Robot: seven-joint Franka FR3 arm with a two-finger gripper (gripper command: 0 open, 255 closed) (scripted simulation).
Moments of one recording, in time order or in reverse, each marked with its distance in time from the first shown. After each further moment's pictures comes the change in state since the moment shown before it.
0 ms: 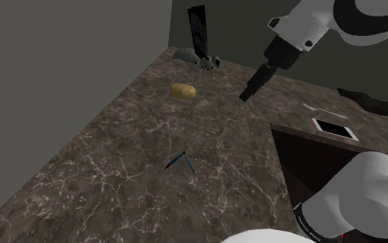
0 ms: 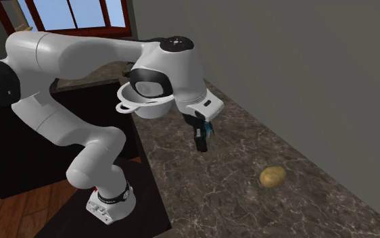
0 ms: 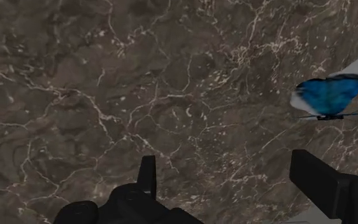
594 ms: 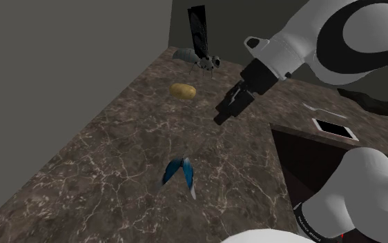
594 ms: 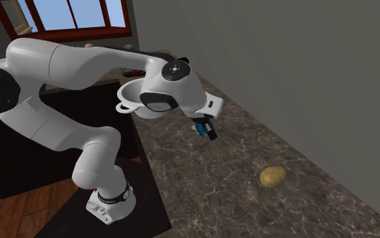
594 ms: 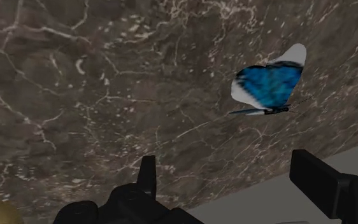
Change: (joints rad) arm 0.242 0.013 -0.012 -0.171 0.259 0.331 -0.275
